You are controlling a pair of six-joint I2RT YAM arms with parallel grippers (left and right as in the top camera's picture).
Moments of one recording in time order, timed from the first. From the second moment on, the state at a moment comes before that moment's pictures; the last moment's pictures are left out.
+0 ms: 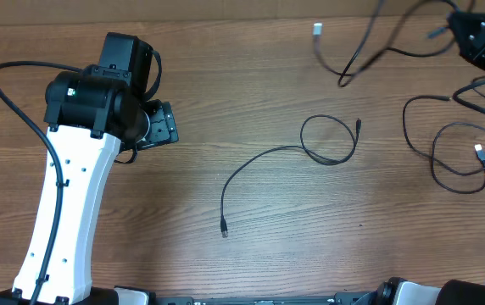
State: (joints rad) left arm -0.20 1.55 1.79 -1.54 -0.10 -0.46; right arm -0.39 1.47 1.64 -0.62 -0.69 0.37
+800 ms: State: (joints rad) left arm -0.20 1.55 1.79 -1.54 -0.09 -0.46; right arm -0.62 1.69 1.64 -0.95 0.03 0.49
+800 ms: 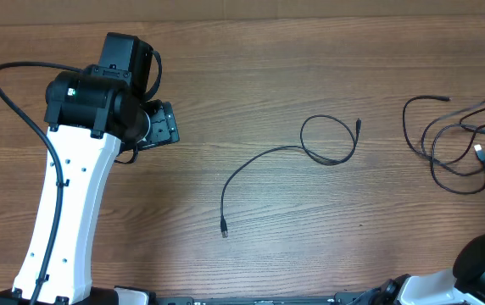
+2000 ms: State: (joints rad) left arm -0.20 1.55 1.79 -1.54 -0.09 -0.46; right arm 0.06 1.71 1.45 -1.06 -0.24 0.07
